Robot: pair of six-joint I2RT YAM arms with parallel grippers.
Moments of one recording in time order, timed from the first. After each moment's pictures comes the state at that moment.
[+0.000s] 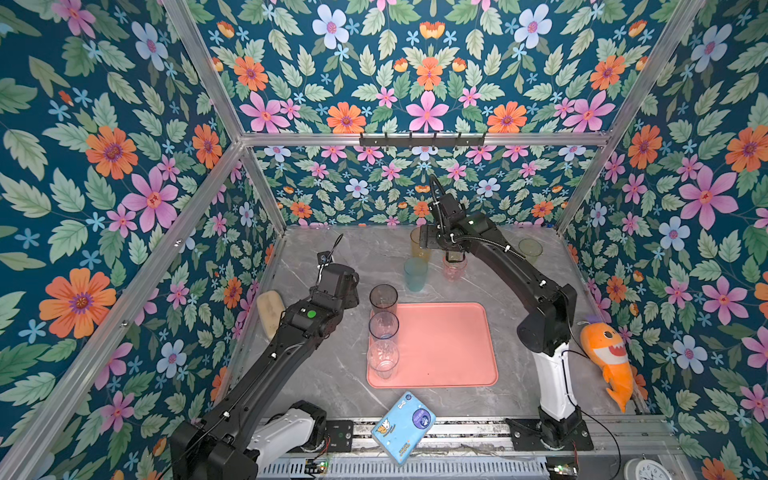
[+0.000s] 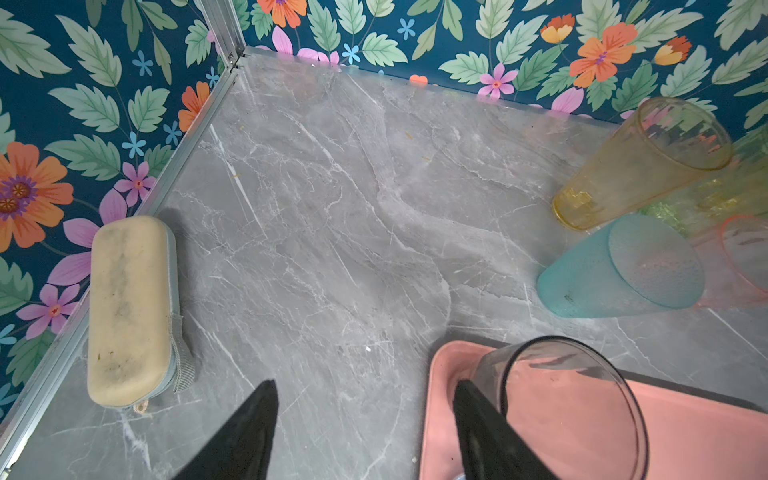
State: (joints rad) left arm -0.47 1.07 0.98 -0.65 -0.44 -0.46; right arm 0.58 2.18 2.31 -1.02 0.23 0.53
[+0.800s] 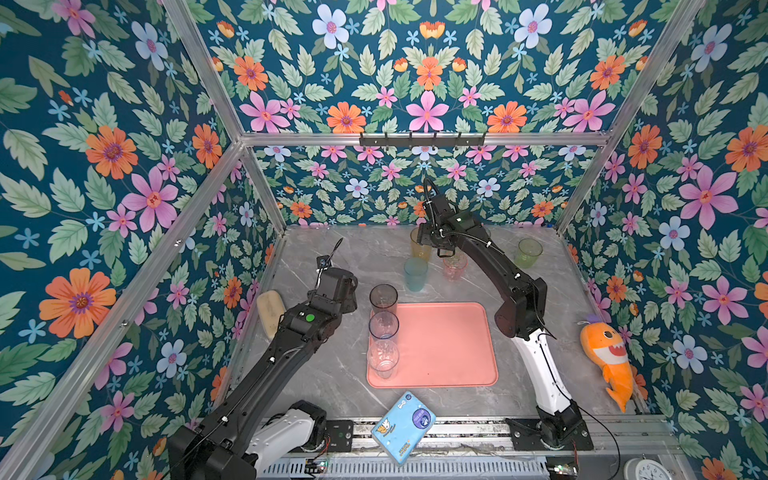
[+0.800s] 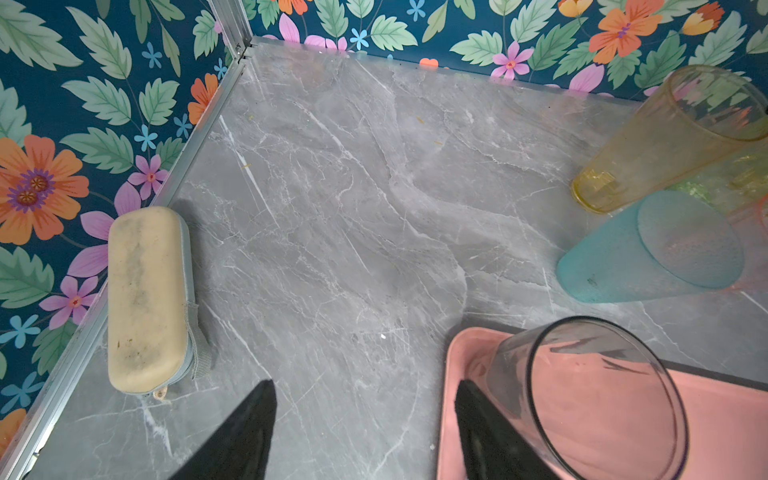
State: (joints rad) left arm -0.46 1.05 0.94 -0.67 -0.45 -0.45; right arm 0.54 2.43 2.57 -1.05 0.18 0.60
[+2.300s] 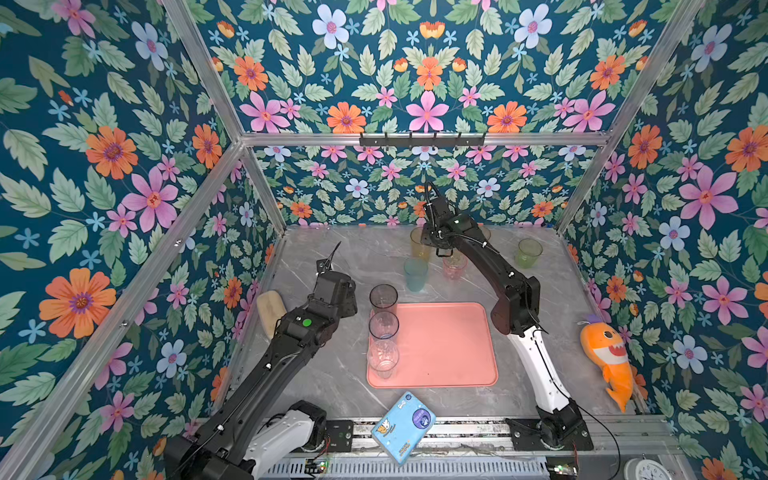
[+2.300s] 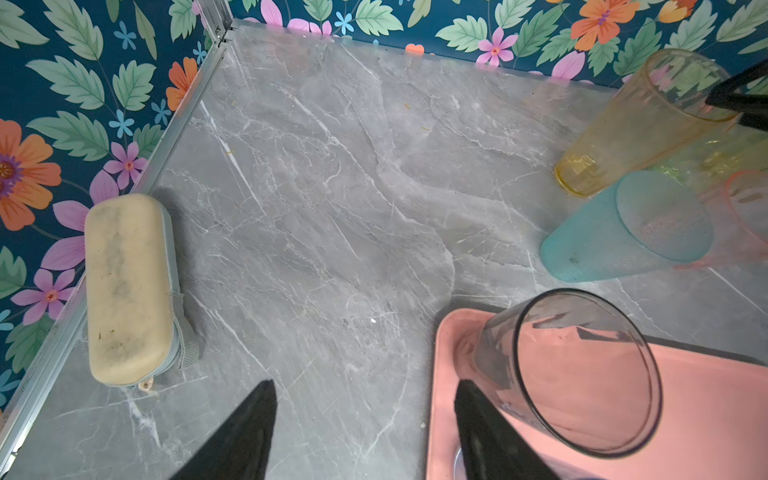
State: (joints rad) left arm -0.46 1.01 0.92 -0.68 -0.40 -0.45; right arm 0.51 2.51 2.60 -0.97 0.19 0.60
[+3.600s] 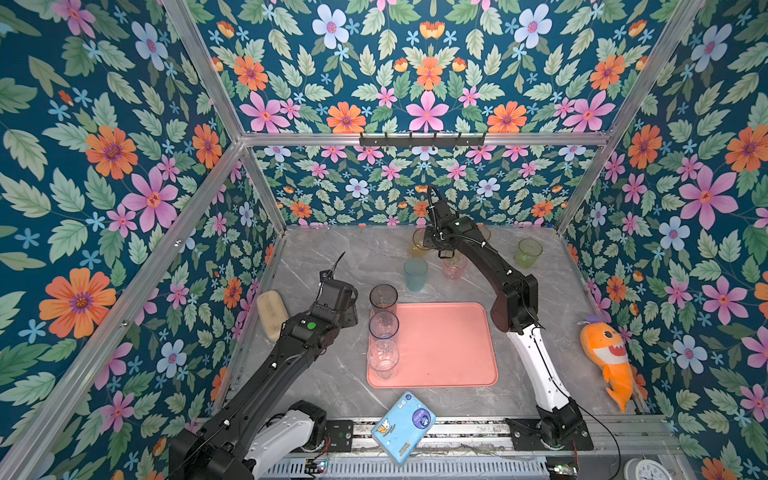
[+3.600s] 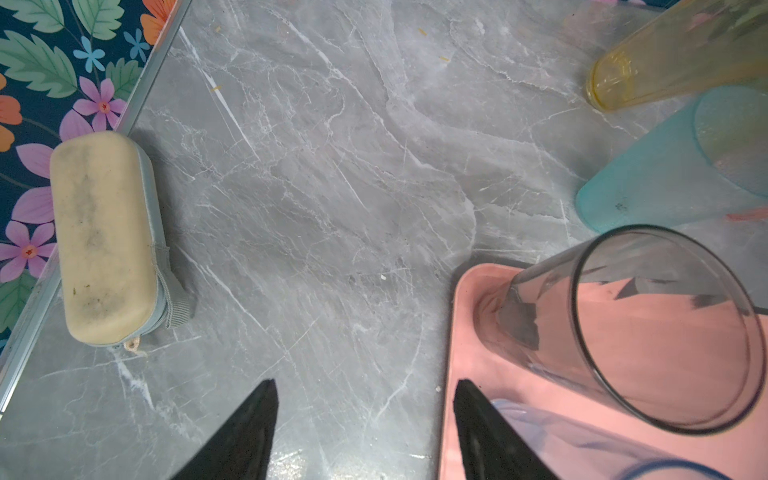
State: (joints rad) left arm -0.46 1.01 0.83 -0.72 -0.36 -0.48; right arm 0.48 2.55 2.58 -0.94 0.16 0.58
